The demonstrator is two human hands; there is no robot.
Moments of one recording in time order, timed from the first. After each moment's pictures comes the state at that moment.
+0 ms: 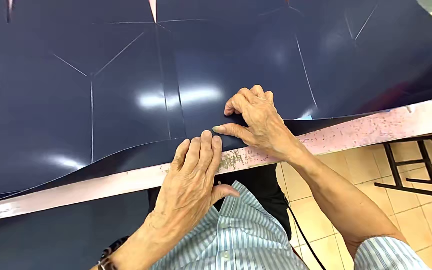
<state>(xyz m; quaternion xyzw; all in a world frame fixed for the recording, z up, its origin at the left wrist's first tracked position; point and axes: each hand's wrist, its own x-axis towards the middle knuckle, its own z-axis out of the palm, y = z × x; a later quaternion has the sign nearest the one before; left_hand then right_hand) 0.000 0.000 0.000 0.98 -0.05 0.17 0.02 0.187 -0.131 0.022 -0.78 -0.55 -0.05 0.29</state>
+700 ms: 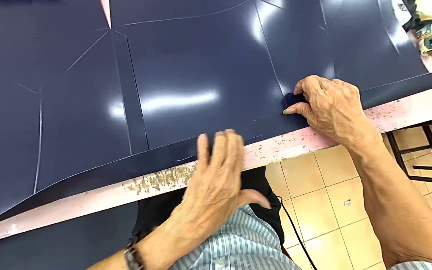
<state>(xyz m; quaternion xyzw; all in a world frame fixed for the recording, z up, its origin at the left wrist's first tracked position) 0.056 -0.066 0.006 0.98 -0.11 0.14 0.07 0.272 -0.277 0.034 -0.86 -0.49 -0.14 0.09</state>
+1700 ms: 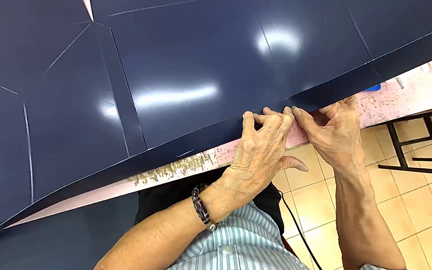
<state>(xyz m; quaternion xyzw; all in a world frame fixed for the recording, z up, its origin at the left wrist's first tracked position) 0.113 -0.123 0.010 0.97 -0.13 0.18 -0.01 0.195 -0.282 0.021 -0.90 -0.26 -0.09 0.34</state>
